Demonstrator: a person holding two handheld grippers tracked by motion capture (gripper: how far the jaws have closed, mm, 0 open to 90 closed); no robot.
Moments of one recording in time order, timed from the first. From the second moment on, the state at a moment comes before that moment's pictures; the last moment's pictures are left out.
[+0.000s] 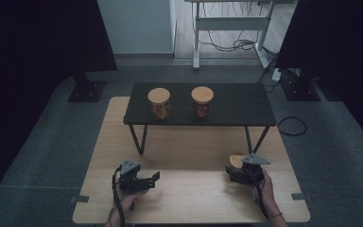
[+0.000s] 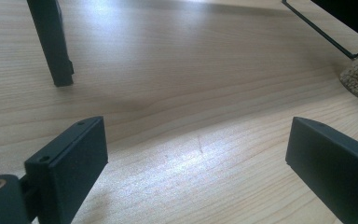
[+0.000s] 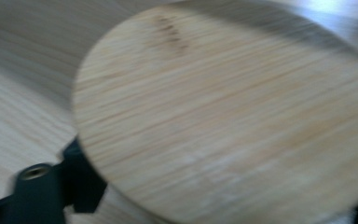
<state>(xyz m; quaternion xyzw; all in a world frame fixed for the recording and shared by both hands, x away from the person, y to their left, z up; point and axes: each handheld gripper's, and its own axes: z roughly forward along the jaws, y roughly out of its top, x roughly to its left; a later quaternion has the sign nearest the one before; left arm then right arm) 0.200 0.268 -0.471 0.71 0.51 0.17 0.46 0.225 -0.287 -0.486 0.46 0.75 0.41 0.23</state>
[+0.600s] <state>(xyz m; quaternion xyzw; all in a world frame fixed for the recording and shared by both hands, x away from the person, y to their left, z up) 0.198 0.269 -0.469 0.70 0.51 0.17 0.47 0.220 -0.288 -0.487 0.45 0.75 0.41 0.24</state>
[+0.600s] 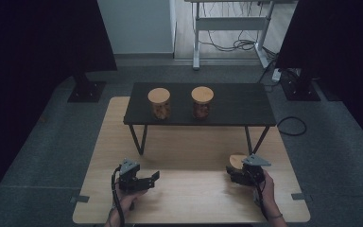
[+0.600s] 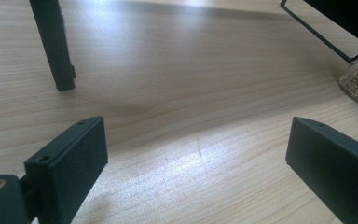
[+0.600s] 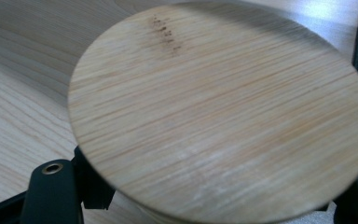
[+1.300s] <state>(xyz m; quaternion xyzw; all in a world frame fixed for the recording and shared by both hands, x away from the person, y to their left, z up) 0.198 0.270 -0.467 0.71 0.50 0.17 0.47 0.204 -0.290 -0.476 0.42 0.76 0.44 0.24</state>
